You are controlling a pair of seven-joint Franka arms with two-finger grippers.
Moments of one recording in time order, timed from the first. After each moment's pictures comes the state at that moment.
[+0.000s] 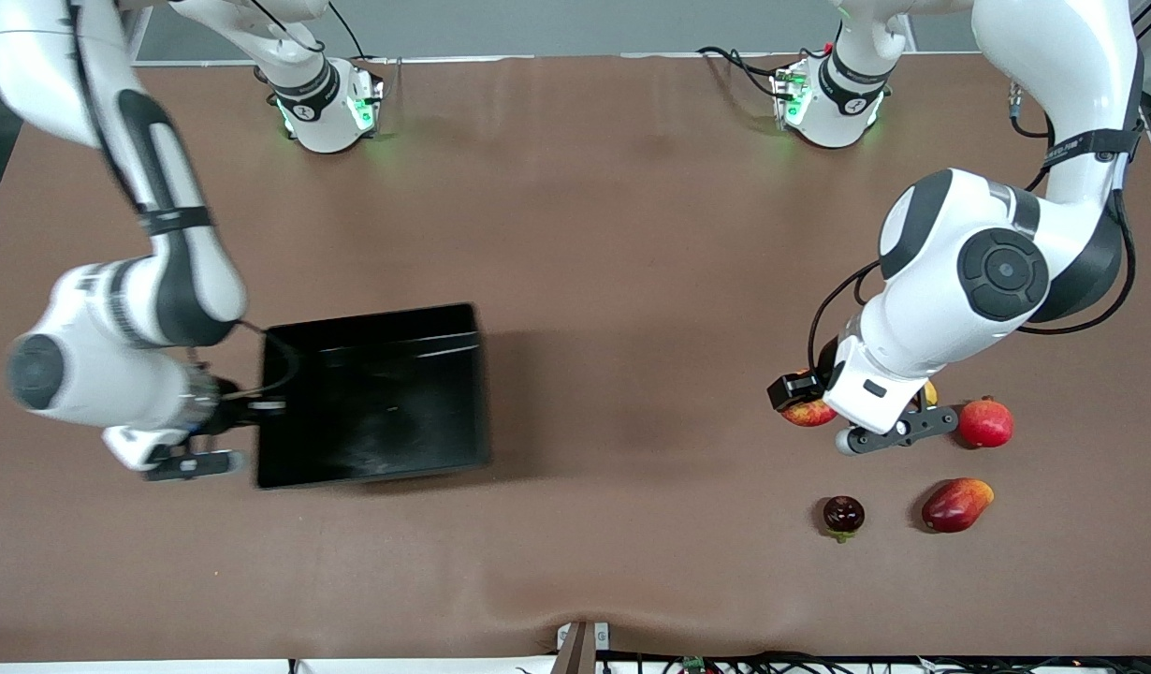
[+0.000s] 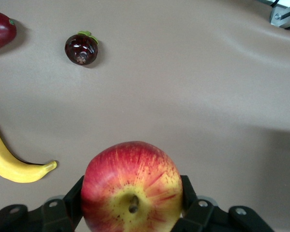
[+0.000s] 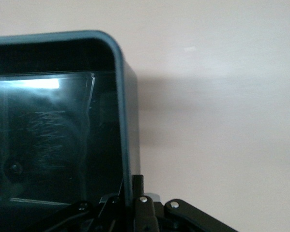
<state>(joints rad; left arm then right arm) -0.03 0.48 -0.38 -1.38 0.09 1.90 -0.62 0.06 0.52 0.10 -1.56 0.13 2.01 0.02</state>
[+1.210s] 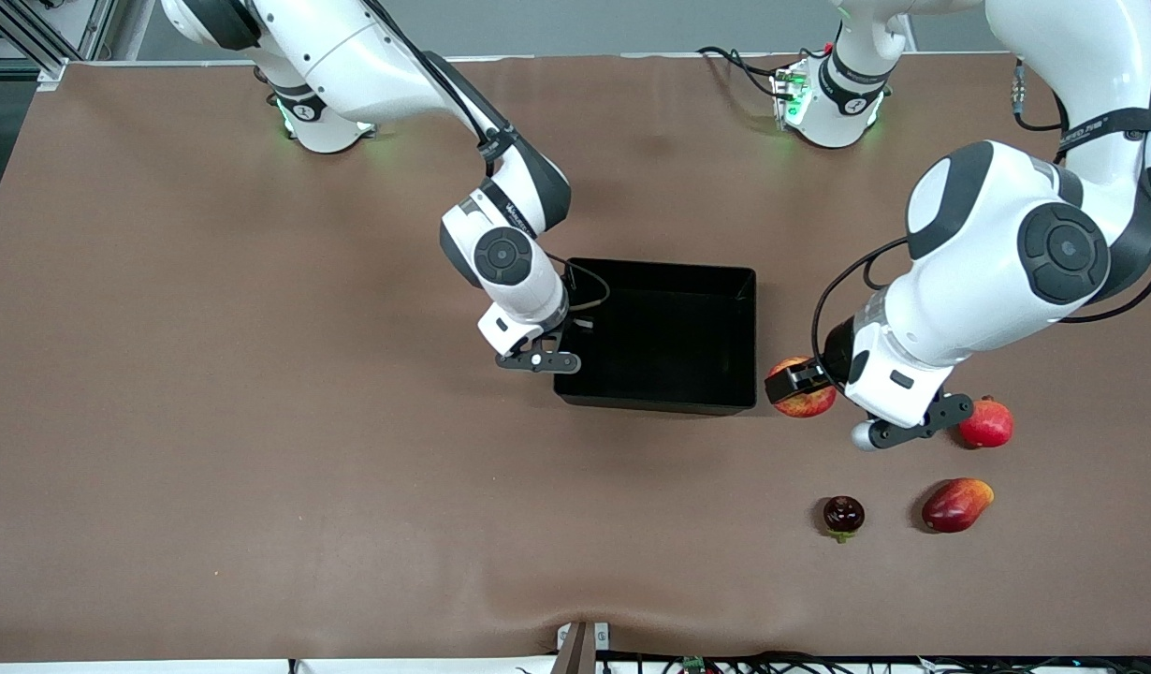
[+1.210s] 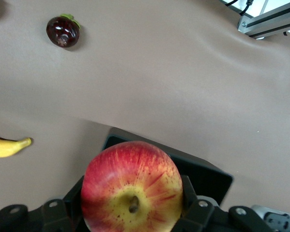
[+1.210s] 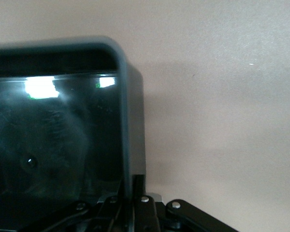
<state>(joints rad) -0.03 0.47 -0.39 -1.29 -0.02 1.83 -0.70 0.65 0.70 0.09 -1.56 0.14 2.32 0.73</state>
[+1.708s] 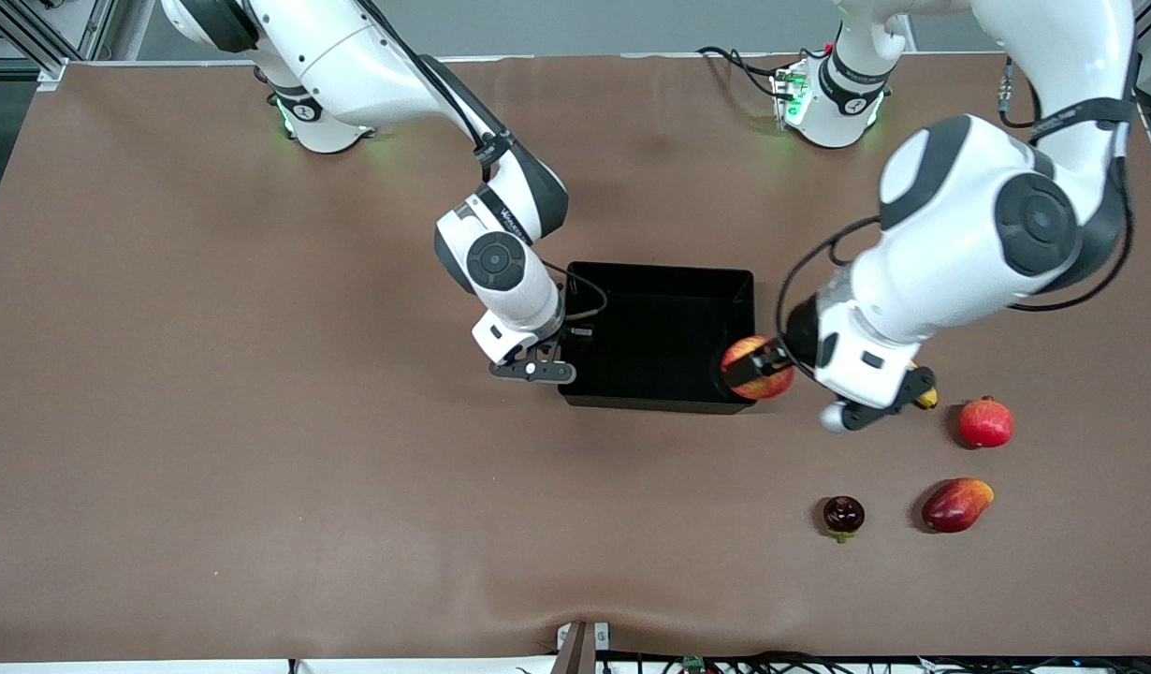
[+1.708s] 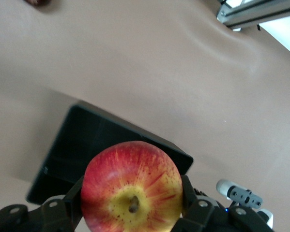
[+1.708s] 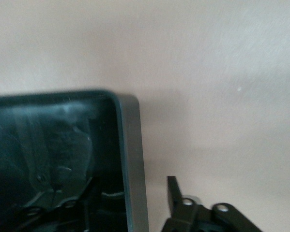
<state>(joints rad) -0.09 0.47 -0.43 -1.26 -0.09 1.83 -0.89 0.63 0.68 0.07 -1.52 0.14 2.32 0.73</state>
